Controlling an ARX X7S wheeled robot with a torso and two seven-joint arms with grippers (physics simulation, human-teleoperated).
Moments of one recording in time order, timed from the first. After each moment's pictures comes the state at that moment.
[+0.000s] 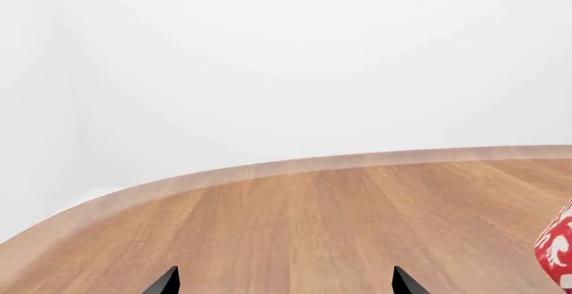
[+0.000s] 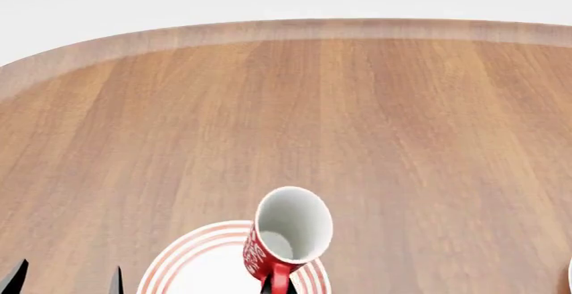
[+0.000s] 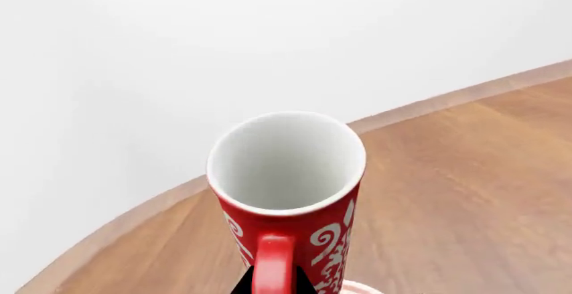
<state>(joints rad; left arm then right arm) 0.08 -0.35 0.31 0.33 -0.19 -0.01 -0.38 0.05 0.25 -0.70 -0.36 0.44 -0.04 0.69</state>
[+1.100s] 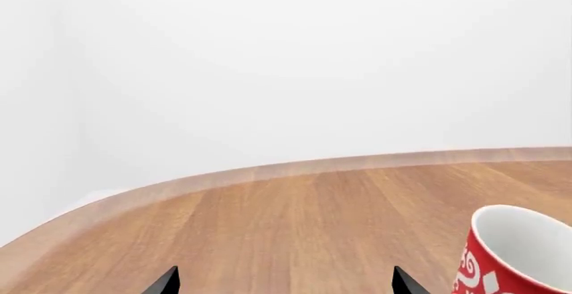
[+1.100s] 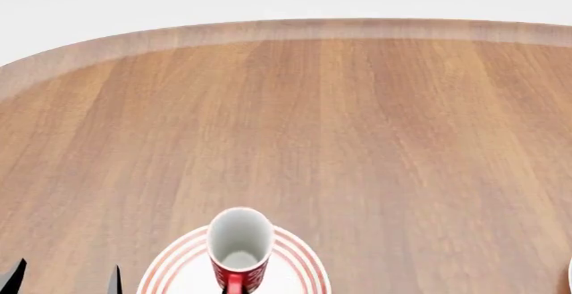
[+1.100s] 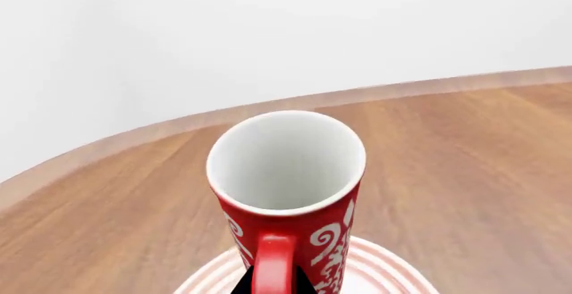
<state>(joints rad) 0.08 -0.36 0.32 0.34 -0.19 0.00 -0.40 0.21 0.10 -0.80 0.11 0.34 -0.12 0.62</state>
